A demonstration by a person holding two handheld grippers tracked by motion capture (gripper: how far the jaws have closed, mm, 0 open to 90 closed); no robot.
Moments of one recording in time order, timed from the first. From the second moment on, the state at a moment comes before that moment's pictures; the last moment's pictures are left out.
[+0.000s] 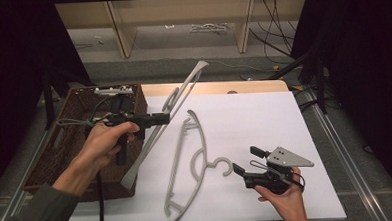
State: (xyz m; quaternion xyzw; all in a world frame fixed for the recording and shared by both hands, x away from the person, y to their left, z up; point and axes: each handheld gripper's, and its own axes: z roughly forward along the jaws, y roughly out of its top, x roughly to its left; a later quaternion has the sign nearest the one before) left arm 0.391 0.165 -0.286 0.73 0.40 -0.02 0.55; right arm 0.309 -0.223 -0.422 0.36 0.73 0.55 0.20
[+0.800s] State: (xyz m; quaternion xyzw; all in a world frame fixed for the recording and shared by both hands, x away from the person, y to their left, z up) left arm 0.394 0.239 -0.275 0.74 0.42 0.06 0.53; right arm 0.309 -0.223 -0.423 0.36 0.73 0.55 0.19
